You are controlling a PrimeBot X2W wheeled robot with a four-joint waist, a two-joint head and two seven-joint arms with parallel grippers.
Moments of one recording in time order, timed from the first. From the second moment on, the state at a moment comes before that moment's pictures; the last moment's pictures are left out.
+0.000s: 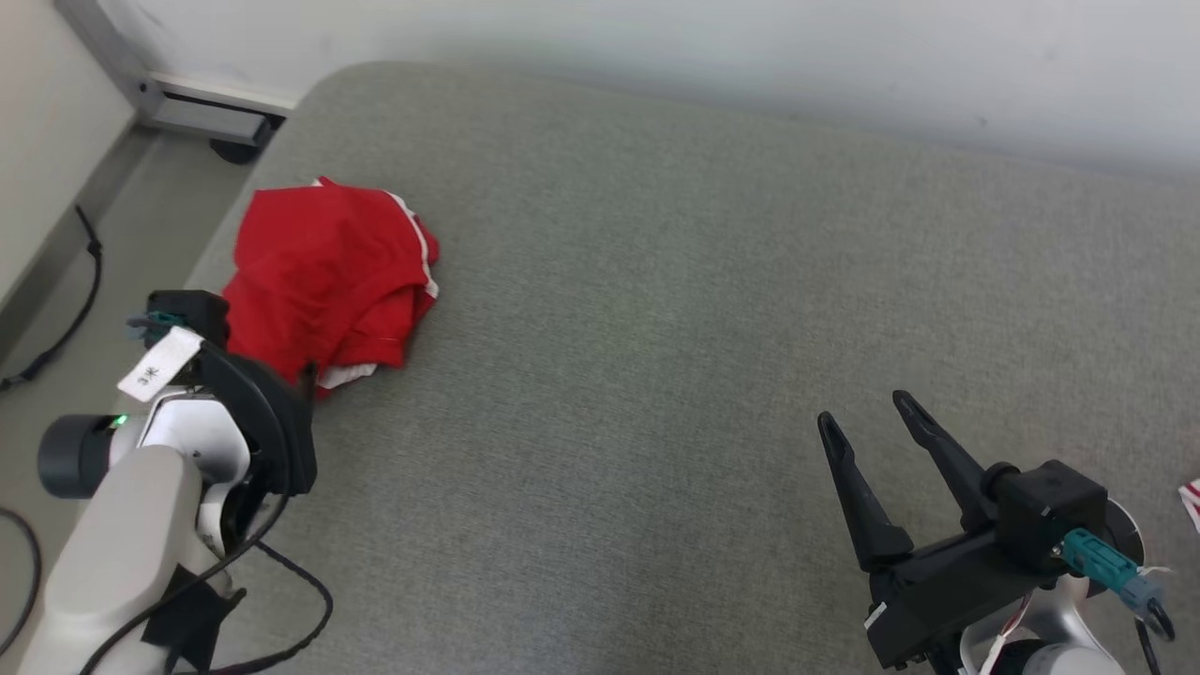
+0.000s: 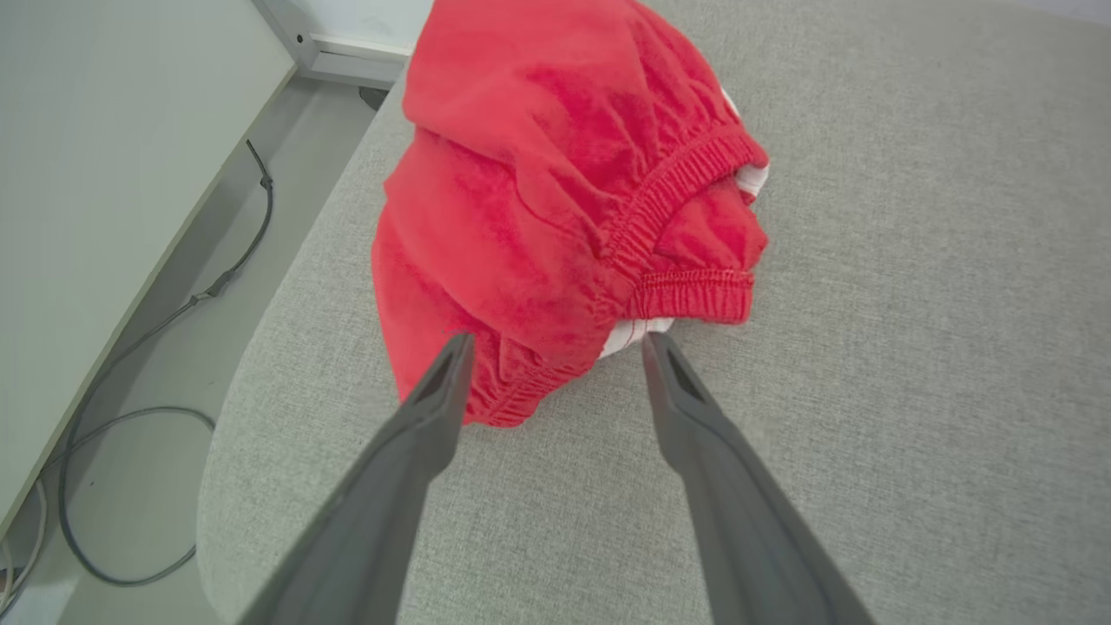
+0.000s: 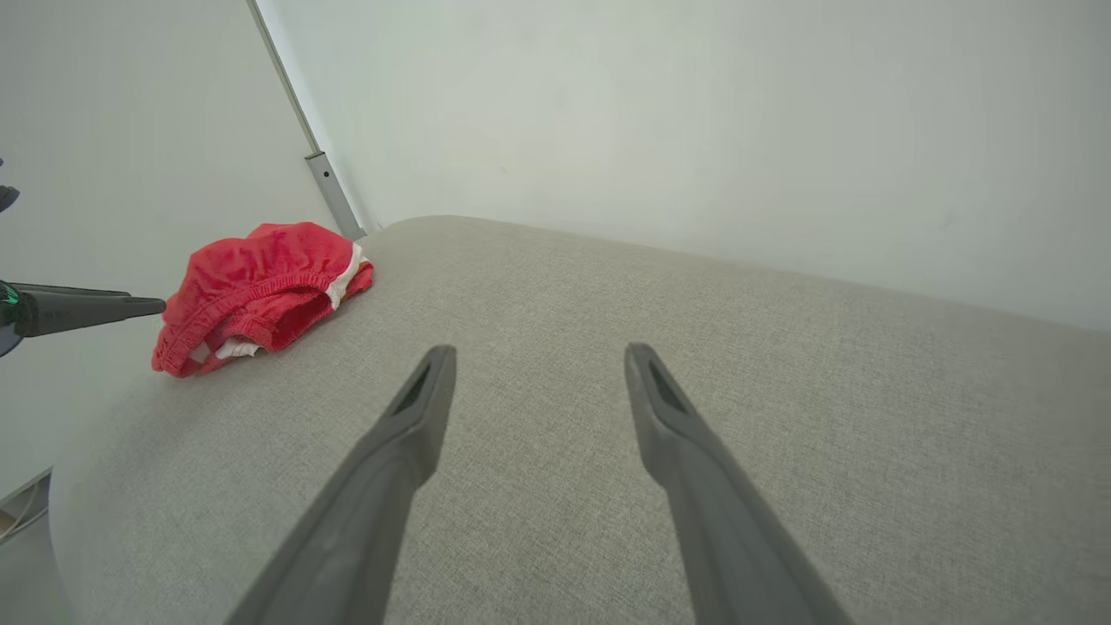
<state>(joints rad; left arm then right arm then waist) -0.69 0.22 -0.30 0.74 -0.29 -0.03 0.35 -0.01 -0.15 0.17 -0.22 0.25 -0.01 0.11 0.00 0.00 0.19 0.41</state>
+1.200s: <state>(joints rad) -0.95 0.13 -0.36 0.94 -0.24 -0.02 0.24 -0.10 -0.09 0.14 -0.12 0.30 -0.05 0.14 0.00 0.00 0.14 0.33</state>
